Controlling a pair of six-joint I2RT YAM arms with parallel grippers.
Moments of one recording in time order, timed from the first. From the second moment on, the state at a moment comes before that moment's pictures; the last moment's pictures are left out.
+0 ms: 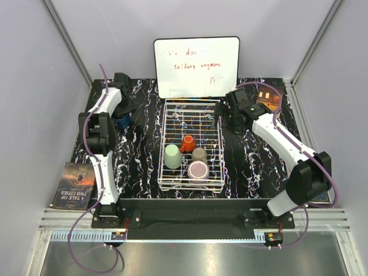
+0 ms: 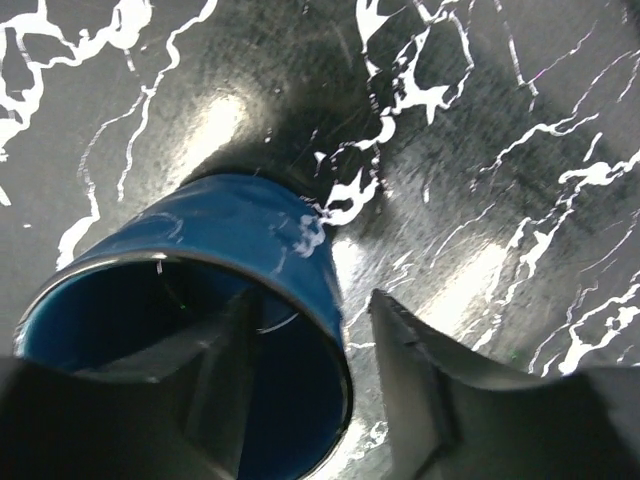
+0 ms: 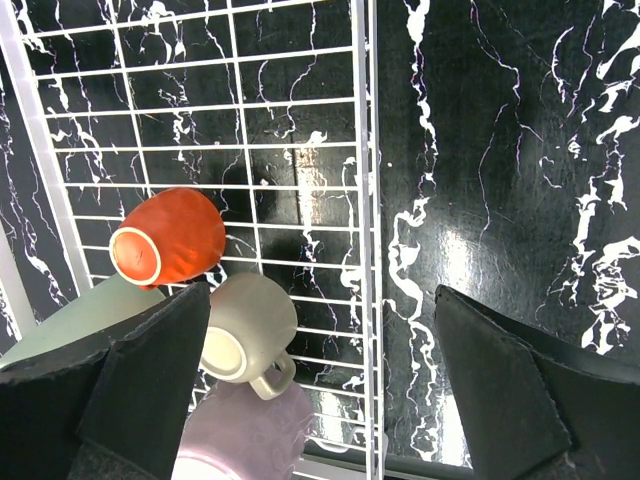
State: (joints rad) left arm 0.00 2.24 1.91 -0.83 -0.20 -0.50; right arm 0.45 1.54 1.36 -0.77 0.03 0.59
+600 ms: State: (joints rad) left arm -0.18 1.70 1.82 -0.83 -0.38 -0.53; right arm 0.71 1.48 1.32 -0.73 0.12 0.52
